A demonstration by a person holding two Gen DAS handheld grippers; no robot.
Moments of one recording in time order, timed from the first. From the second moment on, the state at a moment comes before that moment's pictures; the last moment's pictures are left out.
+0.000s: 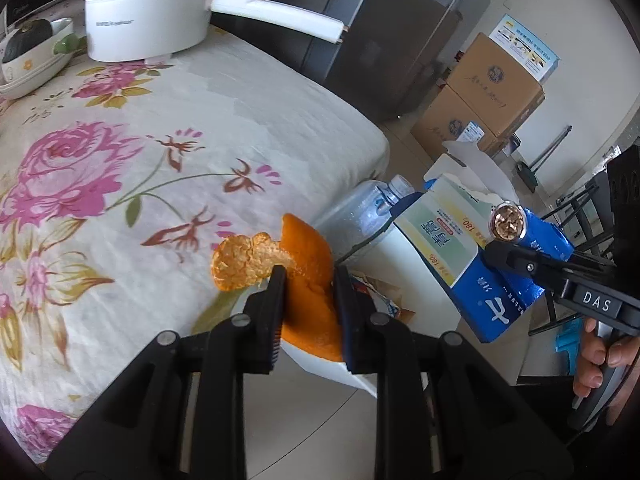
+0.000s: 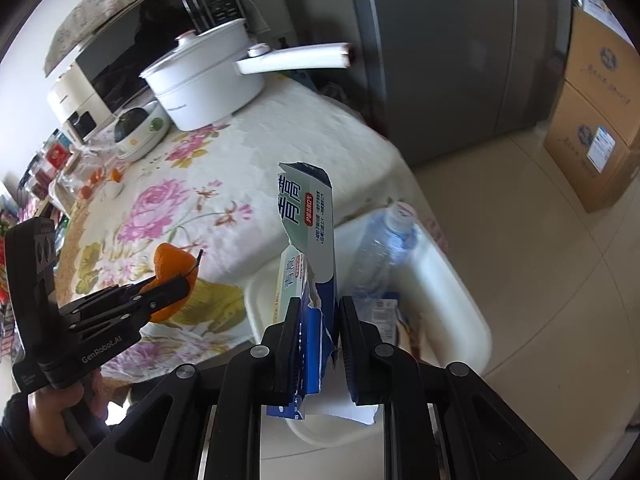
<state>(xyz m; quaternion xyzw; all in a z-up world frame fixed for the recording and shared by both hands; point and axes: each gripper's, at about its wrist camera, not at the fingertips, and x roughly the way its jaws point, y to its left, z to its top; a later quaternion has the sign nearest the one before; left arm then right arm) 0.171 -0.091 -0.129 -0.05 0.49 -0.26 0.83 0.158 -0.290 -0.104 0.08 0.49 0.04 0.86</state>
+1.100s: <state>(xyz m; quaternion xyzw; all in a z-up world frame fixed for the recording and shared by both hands) 0.176 -0.097 -0.135 0.00 0.51 -0.18 0.84 0.152 -0.332 -0.116 0.10 0.52 0.01 0.85</state>
